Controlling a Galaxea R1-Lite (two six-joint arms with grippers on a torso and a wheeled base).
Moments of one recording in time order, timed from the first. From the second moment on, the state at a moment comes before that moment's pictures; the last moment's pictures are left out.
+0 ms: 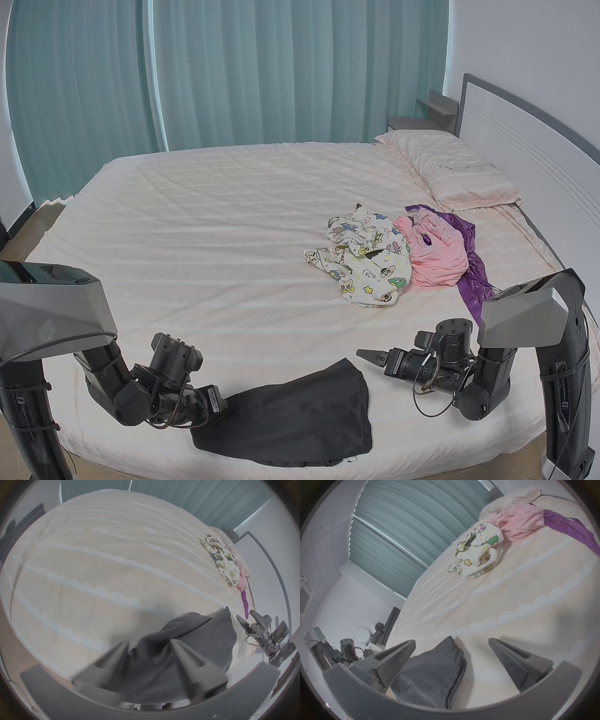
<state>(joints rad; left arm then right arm) -0.39 2.14 -0.47 -0.66 -0.03 -0.69 0.40 2.49 -0.59 -1.46 0.27 0.68</state>
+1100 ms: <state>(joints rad) -0.33 2.08 -0.45 -0.76 -0.03 -0.90 0.48 2.48 -0.96 -0.84 0.36 0.63</state>
